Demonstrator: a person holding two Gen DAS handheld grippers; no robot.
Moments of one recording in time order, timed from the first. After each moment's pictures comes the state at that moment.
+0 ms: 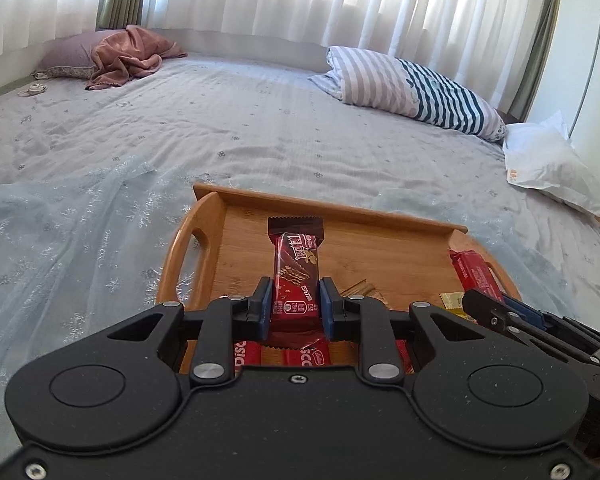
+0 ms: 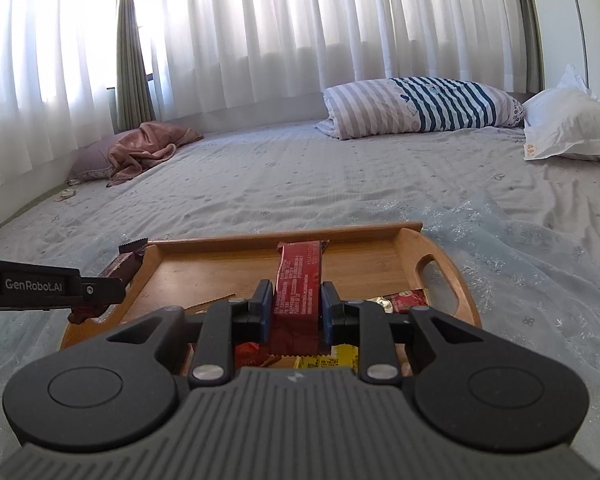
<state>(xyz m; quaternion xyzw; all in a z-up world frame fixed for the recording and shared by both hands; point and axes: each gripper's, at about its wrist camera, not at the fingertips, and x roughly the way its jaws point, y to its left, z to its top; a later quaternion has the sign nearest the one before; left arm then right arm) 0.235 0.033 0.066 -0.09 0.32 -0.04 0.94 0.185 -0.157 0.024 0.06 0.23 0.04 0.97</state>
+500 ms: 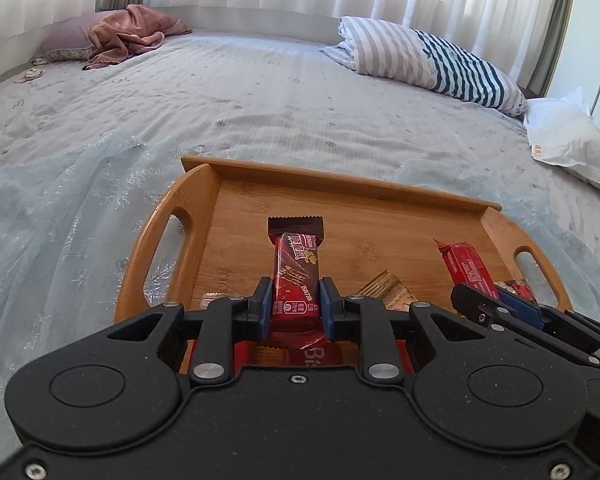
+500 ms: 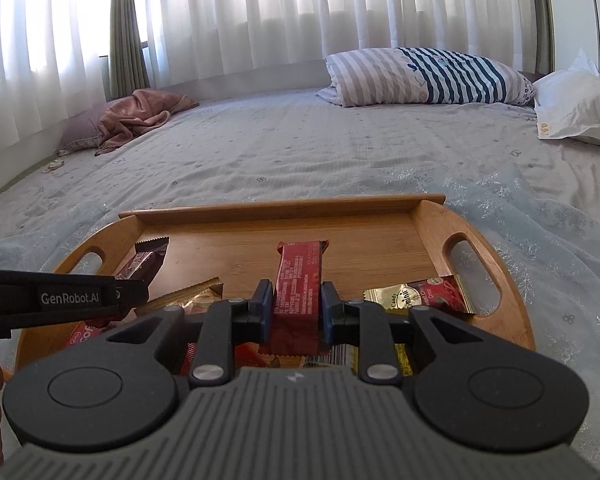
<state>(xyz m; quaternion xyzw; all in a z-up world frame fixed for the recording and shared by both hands) 0.283 0.015 0.026 -0.07 0.36 -0.02 0.93 0.227 -0.145 -0.007 0.05 0.28 0.04 0.96</state>
